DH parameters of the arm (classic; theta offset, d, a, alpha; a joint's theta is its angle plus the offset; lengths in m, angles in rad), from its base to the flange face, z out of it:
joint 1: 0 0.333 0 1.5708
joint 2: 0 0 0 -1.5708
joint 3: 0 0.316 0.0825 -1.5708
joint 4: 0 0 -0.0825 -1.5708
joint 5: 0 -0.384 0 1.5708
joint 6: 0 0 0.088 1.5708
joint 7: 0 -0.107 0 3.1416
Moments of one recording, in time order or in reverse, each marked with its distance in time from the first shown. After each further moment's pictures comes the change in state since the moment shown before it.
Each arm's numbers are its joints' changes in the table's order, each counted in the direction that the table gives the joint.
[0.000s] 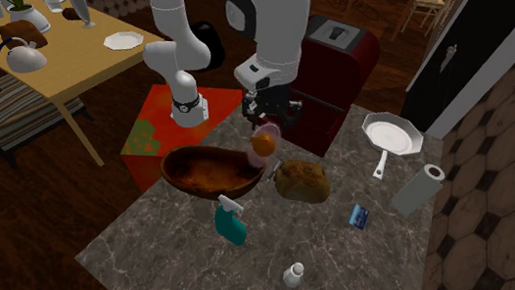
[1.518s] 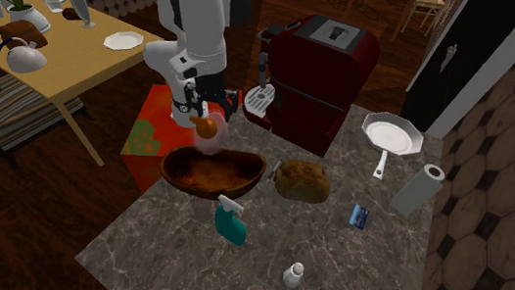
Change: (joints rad) arm -0.053 0.479 -0.199 0.553 -0.157 -0.088 0.327
